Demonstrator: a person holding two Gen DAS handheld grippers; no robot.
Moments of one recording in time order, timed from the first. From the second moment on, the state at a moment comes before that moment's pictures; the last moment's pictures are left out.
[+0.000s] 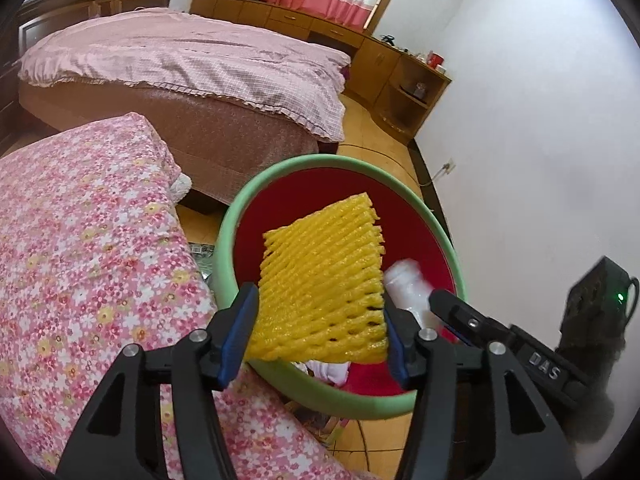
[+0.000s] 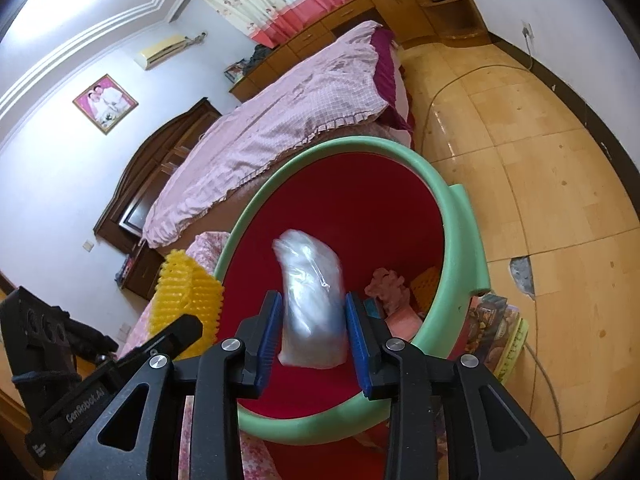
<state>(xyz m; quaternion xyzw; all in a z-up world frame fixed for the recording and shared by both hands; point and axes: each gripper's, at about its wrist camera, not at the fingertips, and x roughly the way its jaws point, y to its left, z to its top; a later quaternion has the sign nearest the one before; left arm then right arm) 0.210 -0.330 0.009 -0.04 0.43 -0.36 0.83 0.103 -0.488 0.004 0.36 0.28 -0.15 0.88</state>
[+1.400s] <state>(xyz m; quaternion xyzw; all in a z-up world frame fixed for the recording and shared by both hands) 0.221 -0.150 0.051 -0.03 0.38 -0.20 0.90 0.127 -0.377 0.056 0.27 0.29 -0.09 0.91</state>
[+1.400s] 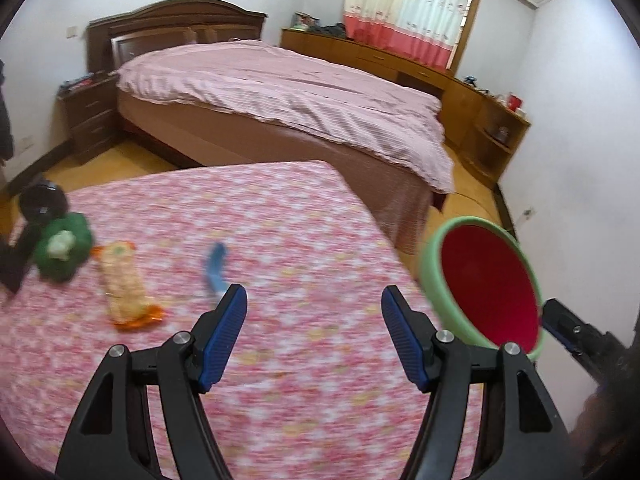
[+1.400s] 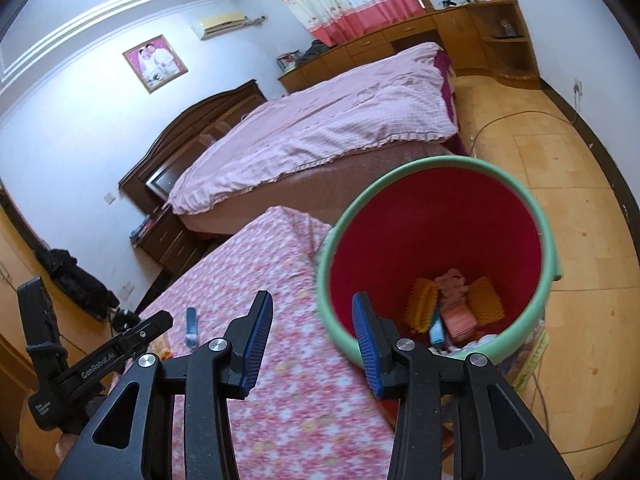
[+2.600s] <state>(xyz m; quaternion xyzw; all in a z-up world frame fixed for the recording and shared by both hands) 0.311 -0.042 -0.036 -0.06 0.44 -0.02 0.89 0.200 -0.321 0.019 0.24 0.36 -0.05 0.90</state>
